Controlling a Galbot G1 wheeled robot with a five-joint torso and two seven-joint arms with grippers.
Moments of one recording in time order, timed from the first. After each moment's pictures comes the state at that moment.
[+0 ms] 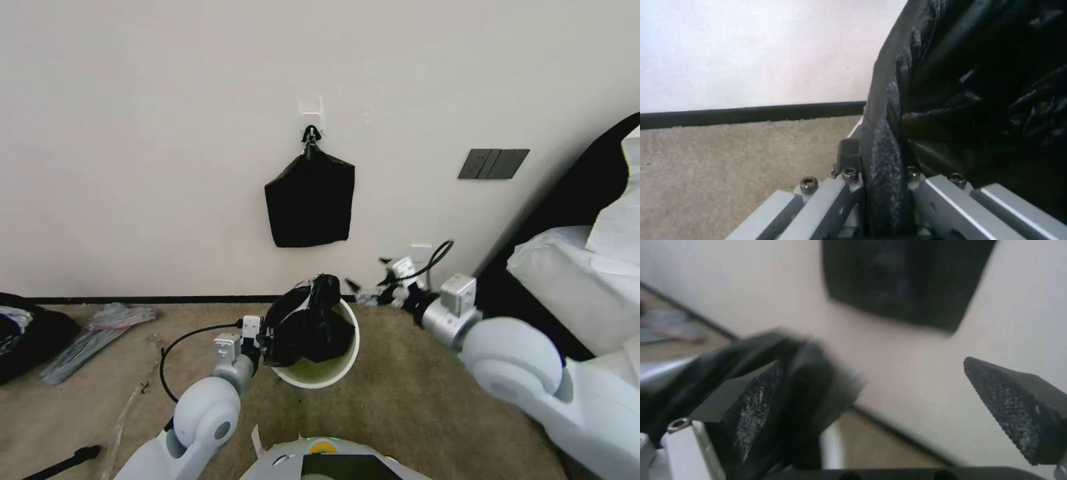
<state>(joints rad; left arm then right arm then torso) 1.44 -1.03 -0.24 -2.36 -0.72 0.58 -0.54 -0.98 0.51 0.17 2.51 1.09 -0.57 0.43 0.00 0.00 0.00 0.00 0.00</state>
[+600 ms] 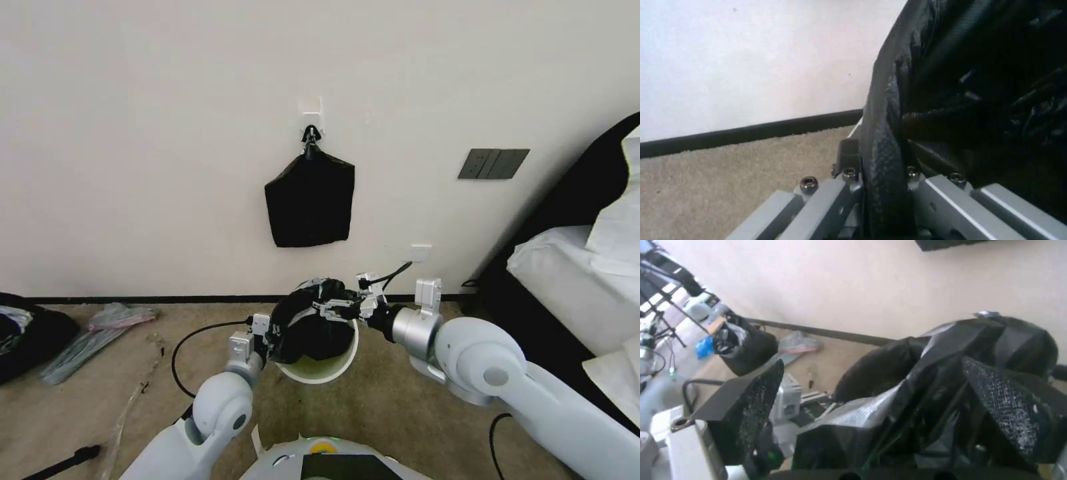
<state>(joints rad) 1.37 -1.03 -0.15 -2.26 -0.58 0.54 -0.51 -0.83 0.69 0.02 2.46 1.64 -0.53 0.60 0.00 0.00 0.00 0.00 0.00</state>
